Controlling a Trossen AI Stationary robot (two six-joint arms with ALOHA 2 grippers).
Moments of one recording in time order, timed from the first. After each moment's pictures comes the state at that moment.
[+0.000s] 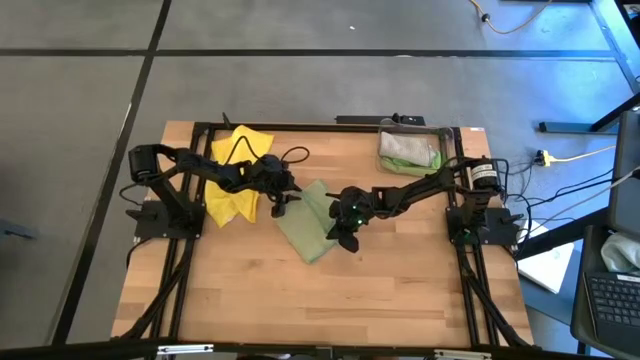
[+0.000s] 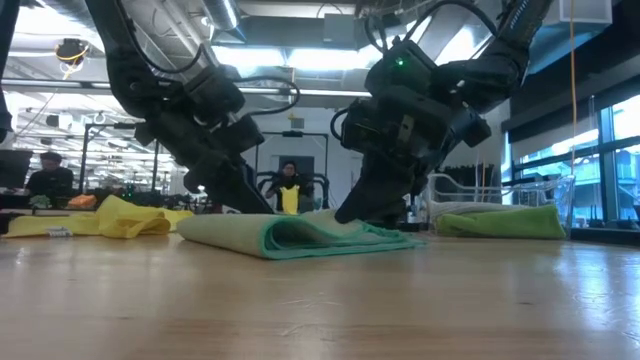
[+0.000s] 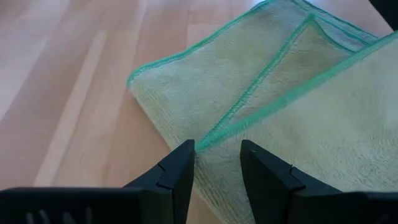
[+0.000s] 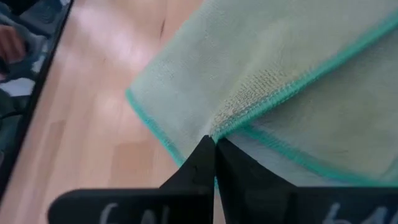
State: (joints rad) left arm 0.39 1.63 0.52 0.42 0.25 0.27; right arm -0.04 1.89 0.84 0.33 -0.40 0.33
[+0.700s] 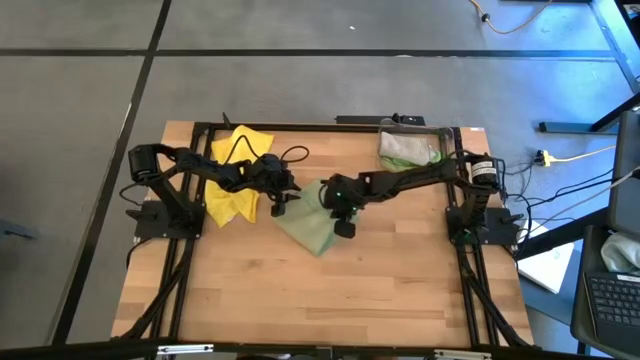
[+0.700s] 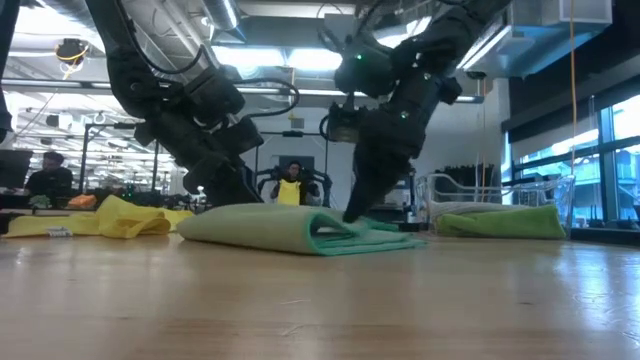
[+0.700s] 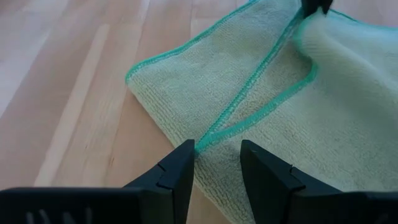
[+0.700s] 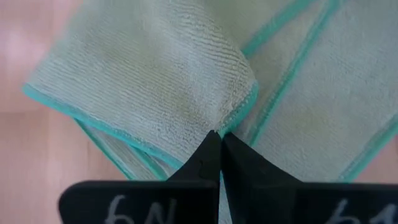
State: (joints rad) left arm 0.40 1.63 0.53 0.41 0.24 0.26; right arm -0.10 1.89 1.12 -0.28 -0.17 0.05
